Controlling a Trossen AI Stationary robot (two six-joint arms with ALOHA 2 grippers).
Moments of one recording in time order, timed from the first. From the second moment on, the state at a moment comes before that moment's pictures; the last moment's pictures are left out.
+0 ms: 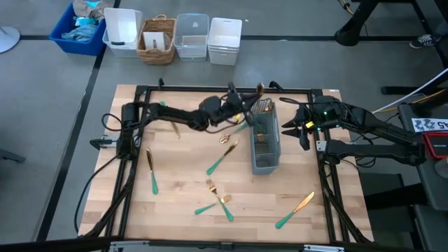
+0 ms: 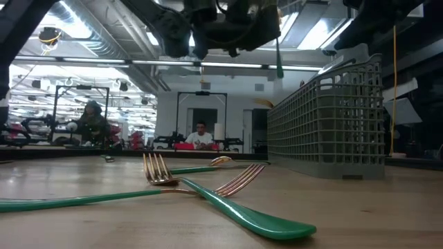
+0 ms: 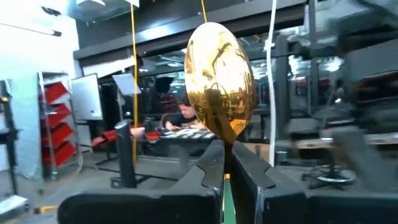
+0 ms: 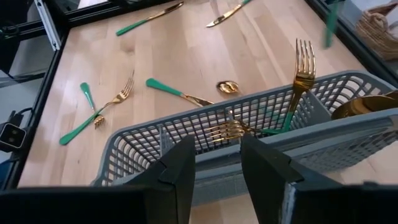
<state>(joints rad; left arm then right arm) 0.21 1.98 1.29 0.98 -0.25 0.16 -0.33 0.72 0.86 -0.73 -0.27 0.03</state>
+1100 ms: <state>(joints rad) 0.30 2.18 1.30 0.96 -0.10 0.25 0.35 0.76 0.86 -0.84 -0.21 0.31</state>
